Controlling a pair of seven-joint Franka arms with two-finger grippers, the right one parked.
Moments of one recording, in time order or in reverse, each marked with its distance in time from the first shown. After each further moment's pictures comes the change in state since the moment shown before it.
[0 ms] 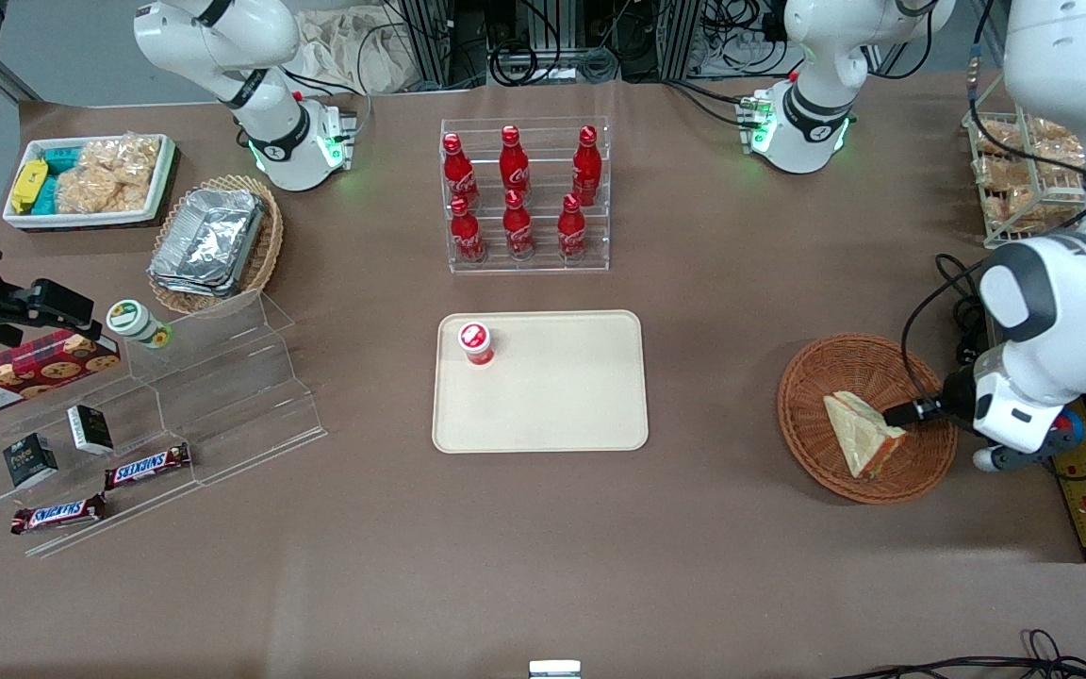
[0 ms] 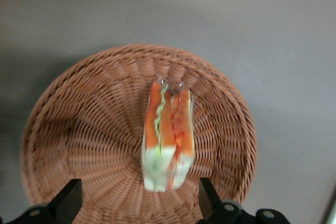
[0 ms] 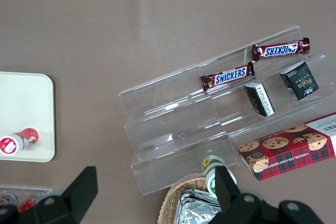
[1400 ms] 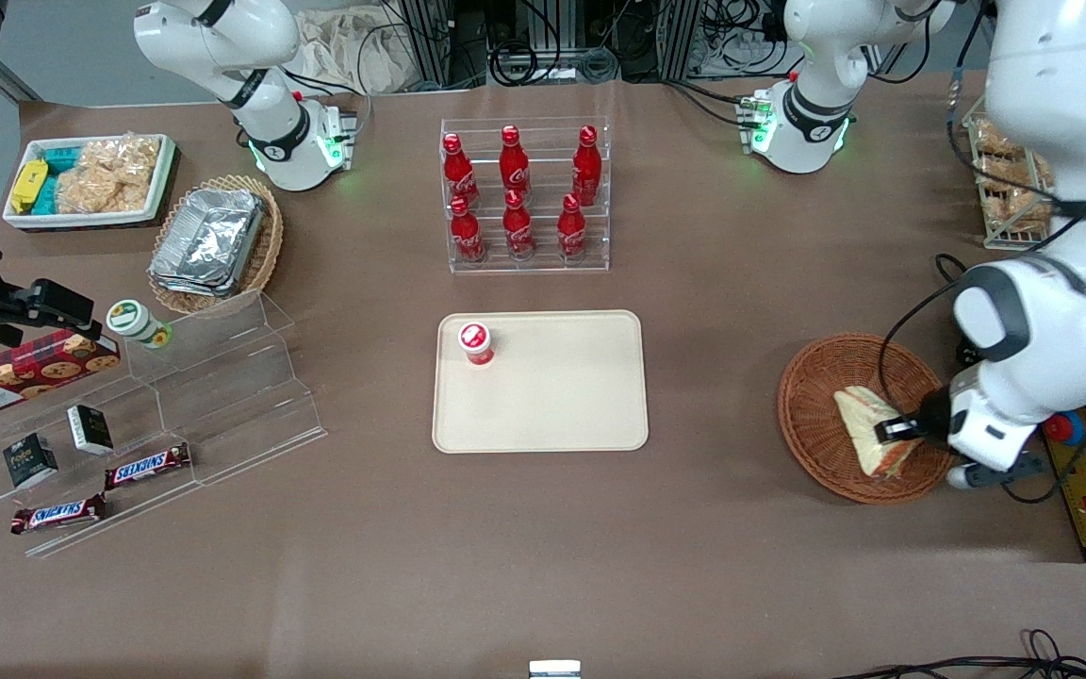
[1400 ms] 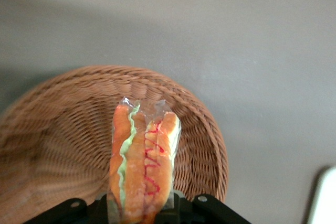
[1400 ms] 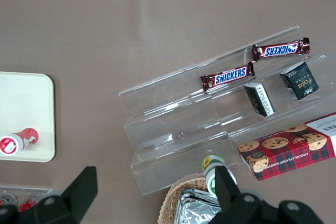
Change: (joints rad) arm -0.020 -0.028 0.009 0.066 -0.052 -0.075 0.130
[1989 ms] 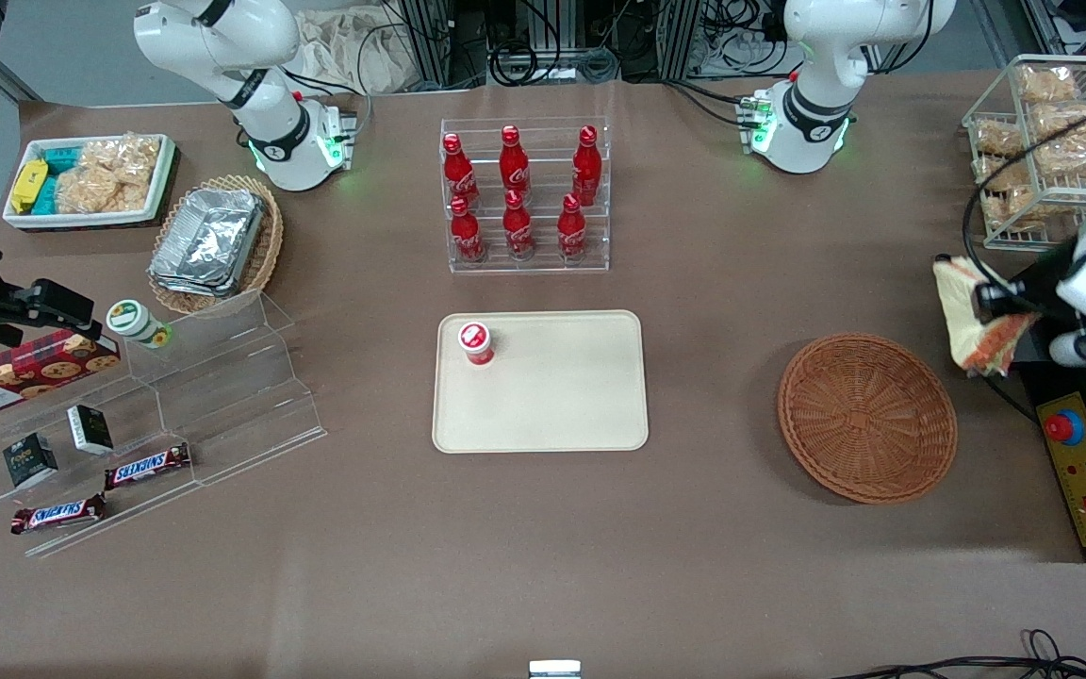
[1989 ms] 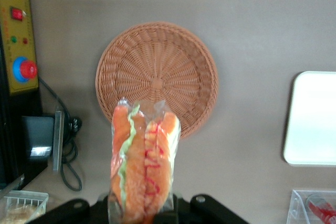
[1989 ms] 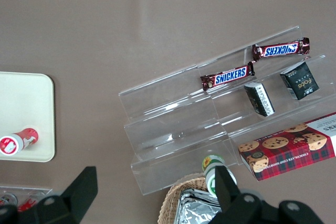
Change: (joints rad) arm -0.006 -0.319 -0.103 0.205 0.253 -0.612 -0.126
